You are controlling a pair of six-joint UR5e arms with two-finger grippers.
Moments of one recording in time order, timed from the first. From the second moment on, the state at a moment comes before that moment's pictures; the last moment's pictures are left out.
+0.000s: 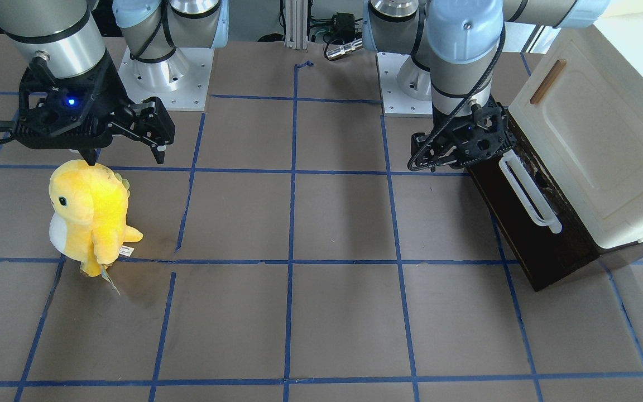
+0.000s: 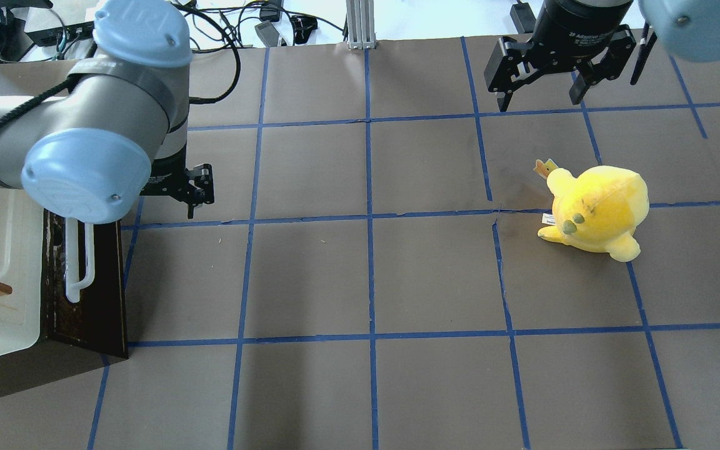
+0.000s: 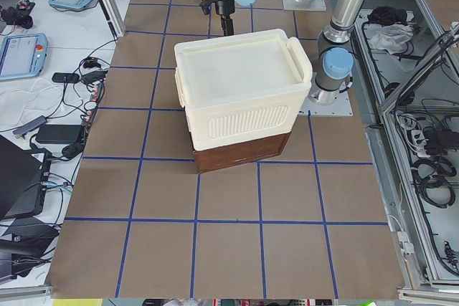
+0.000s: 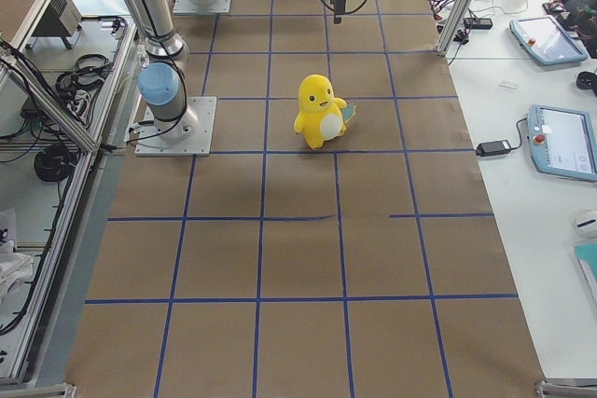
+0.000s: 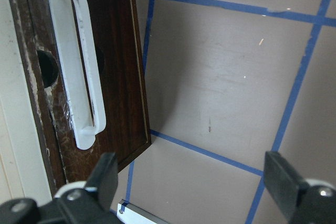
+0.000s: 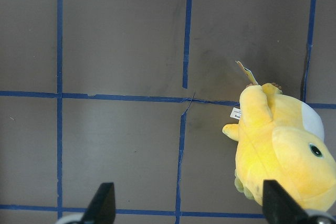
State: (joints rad) left arm -1.68 -1.63 -1.80 -1.49 2.05 -0.35; right arm 1.60 -1.48 1.44 -1.57 -1.58 -0.02
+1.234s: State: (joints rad) left arm -1.72 -1.84 -1.92 -1.50 2.55 -0.54; right arm 1.60 -1.48 1.44 -1.57 -1.58 -0.02
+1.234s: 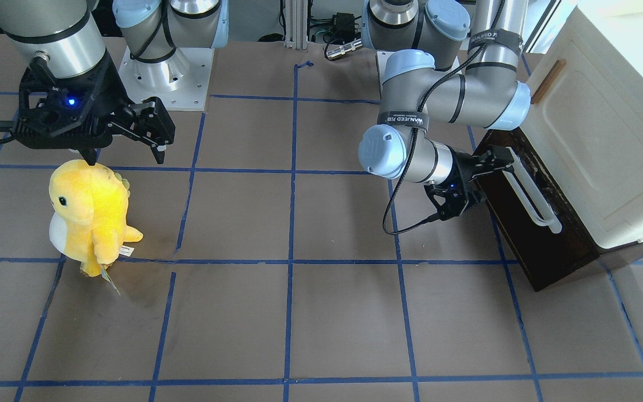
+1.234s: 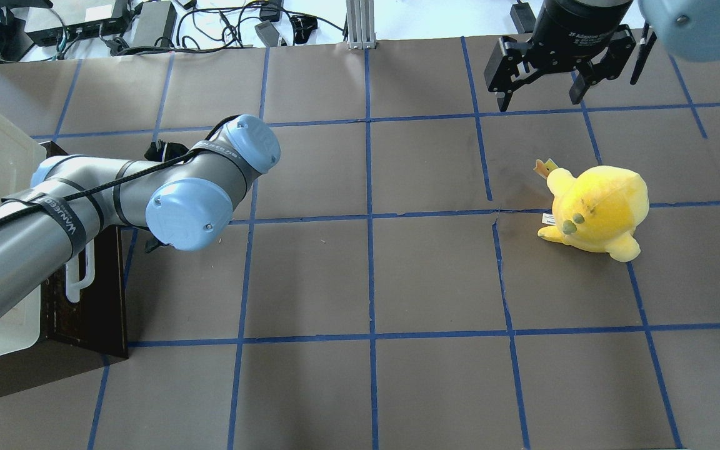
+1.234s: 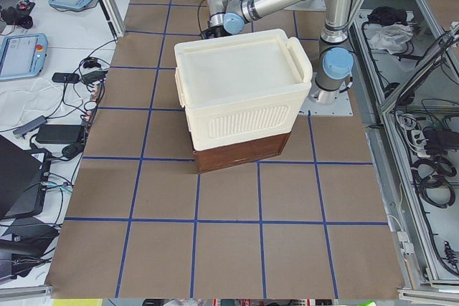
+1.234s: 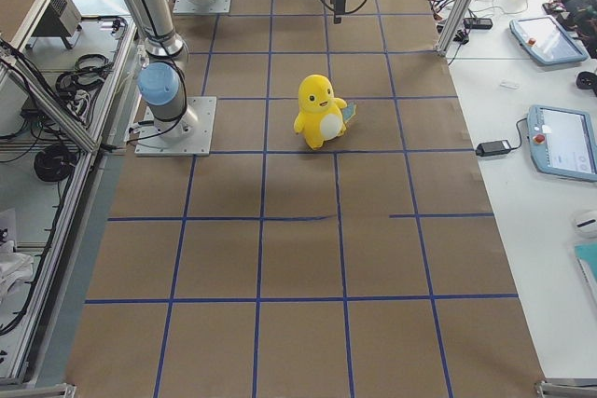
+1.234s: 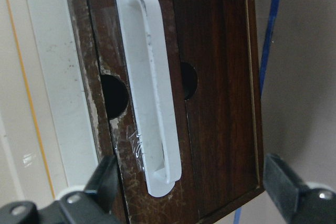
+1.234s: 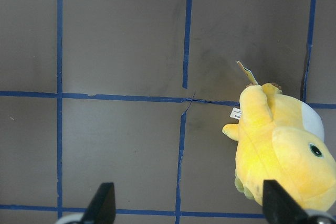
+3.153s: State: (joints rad) left arm -1.68 -1.94 -2.02 -1.56 2.84 -0.66; right arm 1.60 -1.48 1.44 -1.57 -1.58 -0.02
